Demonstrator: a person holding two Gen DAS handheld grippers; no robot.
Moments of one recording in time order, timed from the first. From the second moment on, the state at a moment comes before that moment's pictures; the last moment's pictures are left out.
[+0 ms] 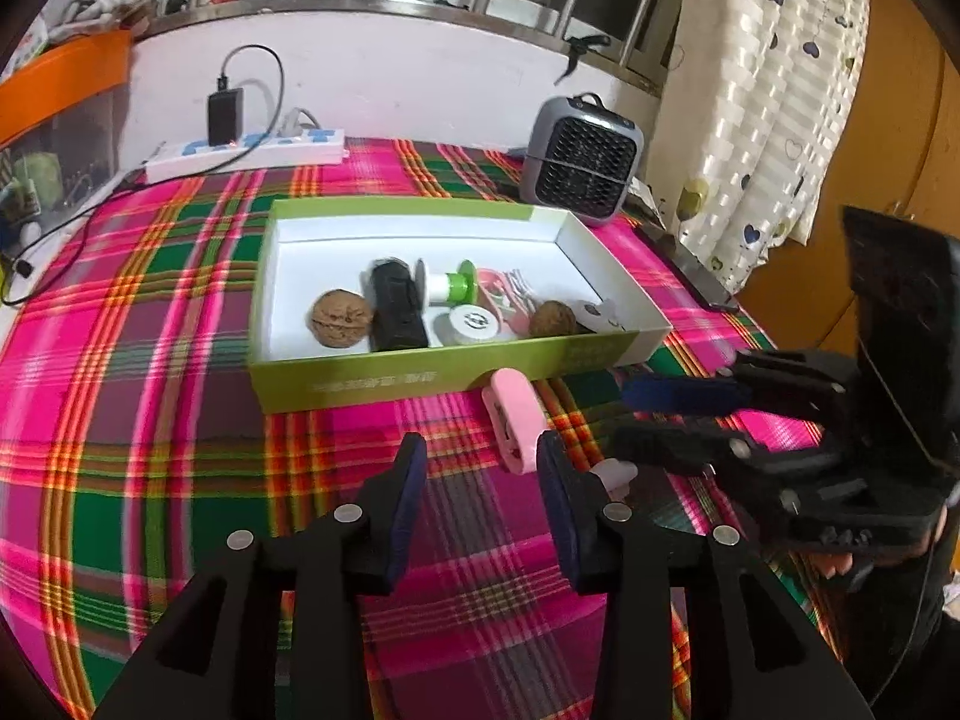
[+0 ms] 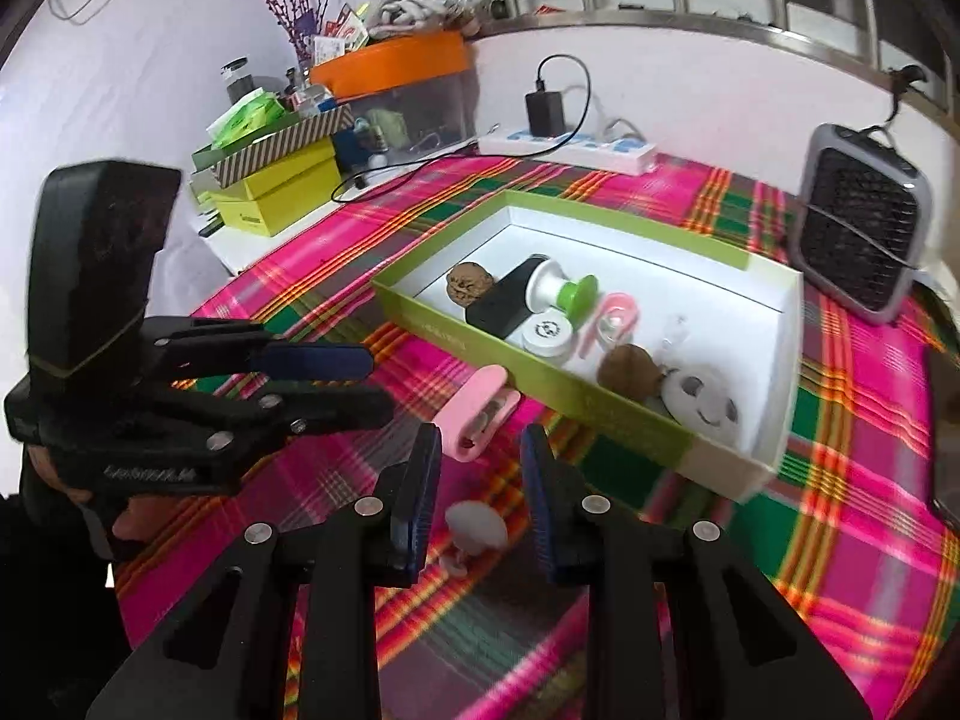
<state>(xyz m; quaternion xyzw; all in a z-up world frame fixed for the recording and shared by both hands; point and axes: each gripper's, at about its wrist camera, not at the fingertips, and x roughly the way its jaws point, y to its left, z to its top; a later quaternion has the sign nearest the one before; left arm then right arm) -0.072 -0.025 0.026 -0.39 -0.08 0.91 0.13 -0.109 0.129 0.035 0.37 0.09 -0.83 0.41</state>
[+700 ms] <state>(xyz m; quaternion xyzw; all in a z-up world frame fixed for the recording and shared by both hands) -0.085 -0.009 0.018 -0.41 -0.05 0.90 0.13 -0.098 0.126 0.008 0.39 0.14 -0.84 0.35</state>
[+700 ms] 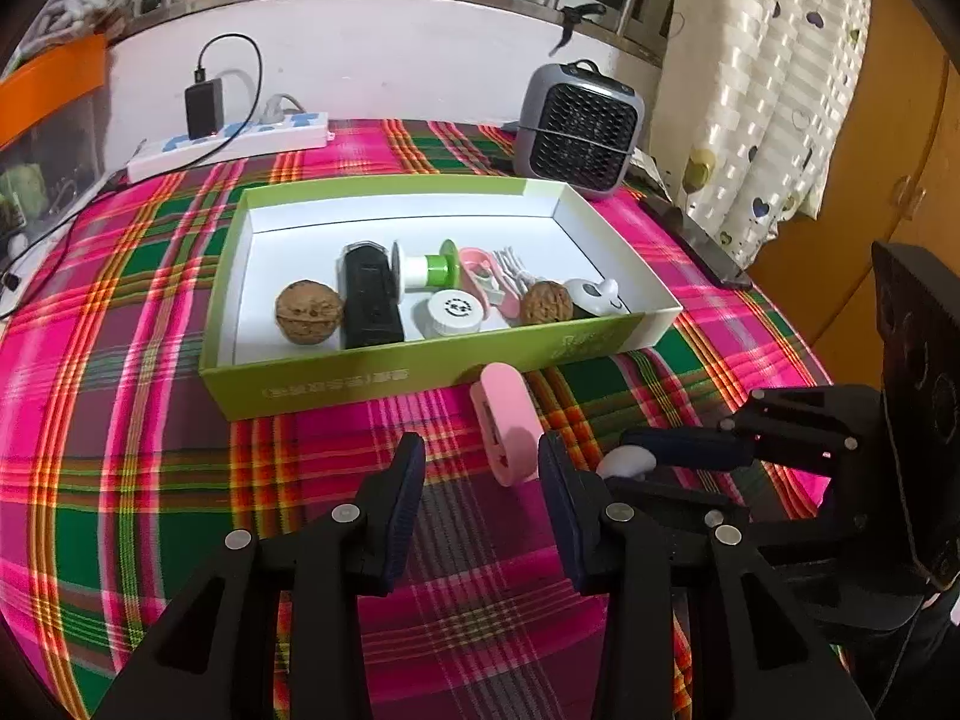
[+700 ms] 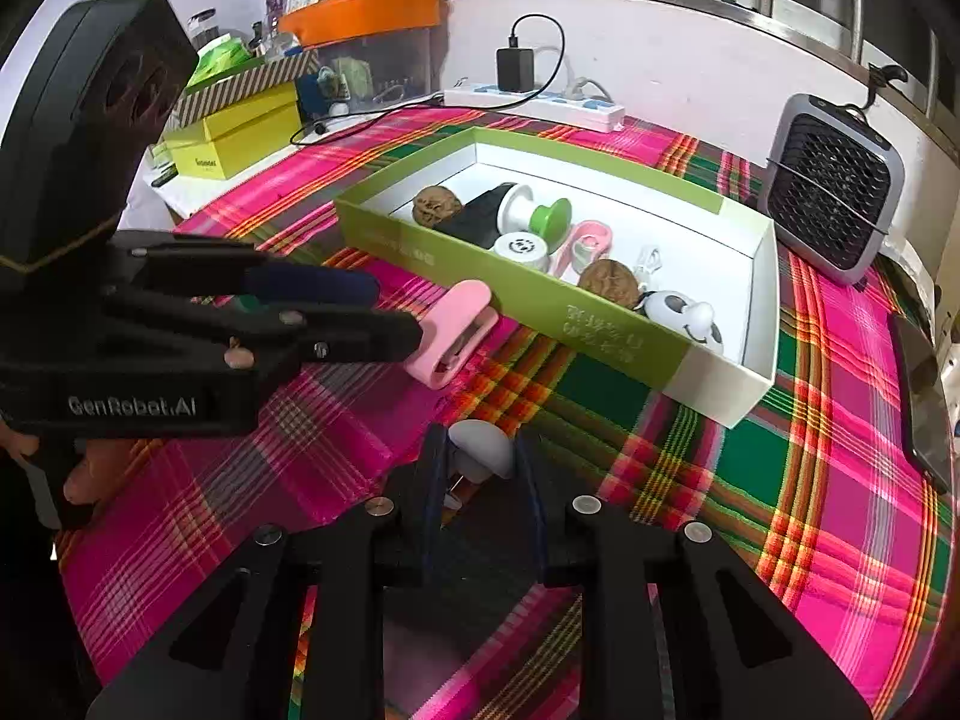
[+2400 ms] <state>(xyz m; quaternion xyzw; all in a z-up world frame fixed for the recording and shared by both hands) -0.080 0.015 0.023 -0.40 0.01 0.91 0.08 -0.095 0.146 0.026 0.35 0.12 -0.87 0.31</state>
